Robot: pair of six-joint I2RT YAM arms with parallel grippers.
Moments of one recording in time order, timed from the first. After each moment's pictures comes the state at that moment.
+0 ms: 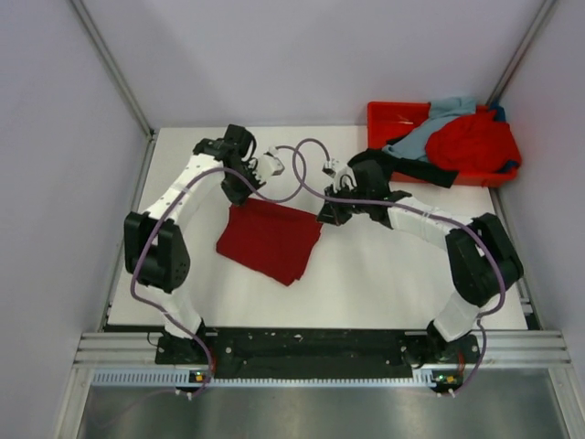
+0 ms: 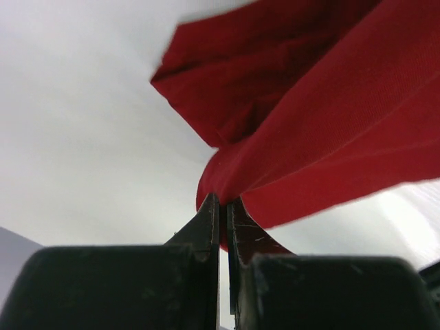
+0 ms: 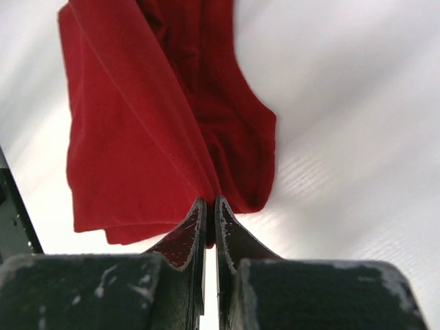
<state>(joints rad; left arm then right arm) -0.32 1.73 1.59 -1.09 0.09 0.67 0.52 1.64 1.04 -0.05 -0.56 0.05</state>
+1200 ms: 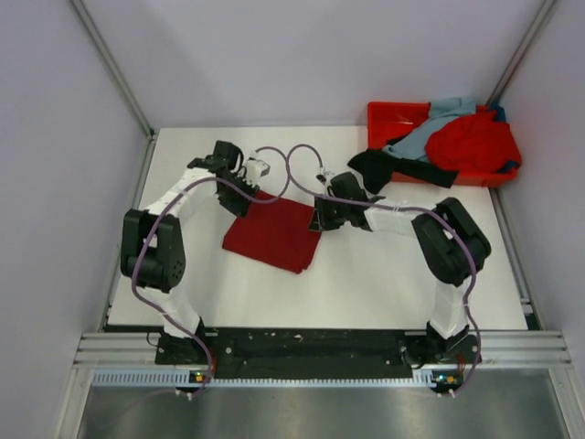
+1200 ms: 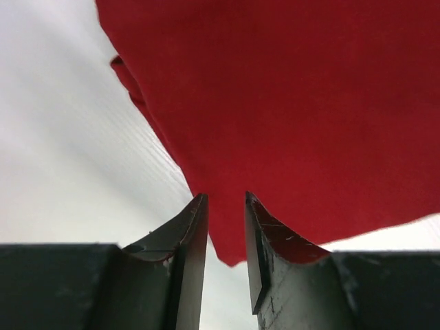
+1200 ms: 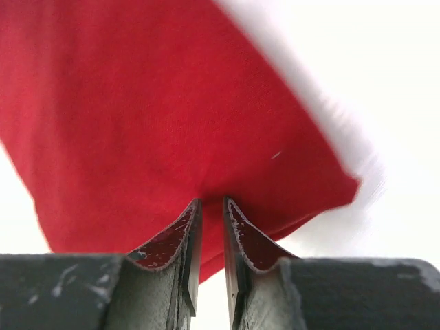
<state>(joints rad) -0.23 1.75 1.38 -0.78 0.22 0.43 0.60 1.83 1.06 0.02 -0.31 0.39</state>
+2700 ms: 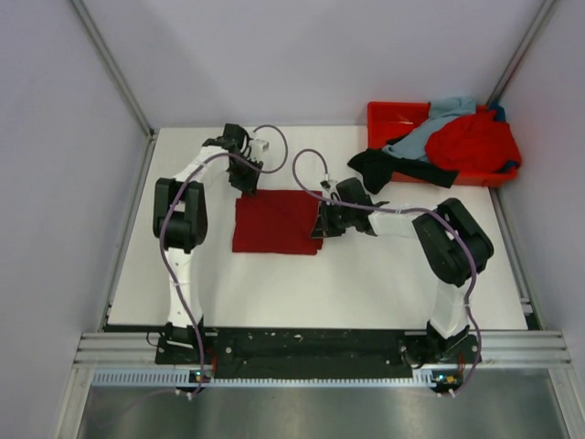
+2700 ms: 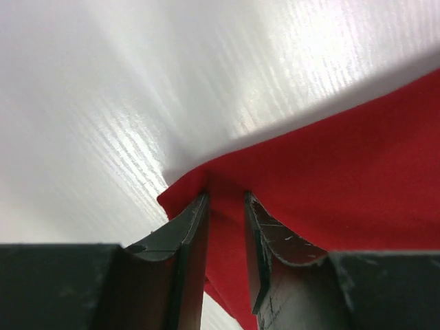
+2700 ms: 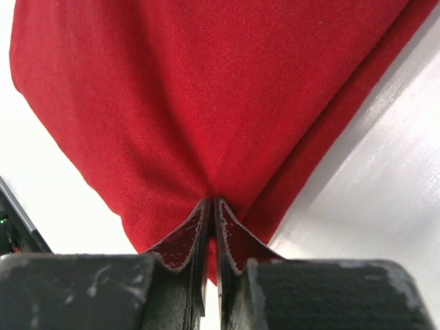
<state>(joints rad) -0.18 2.23 1.82 -0.76 0.25 0.23 0.57 1.88 1.01 0.06 -0.43 0.46</state>
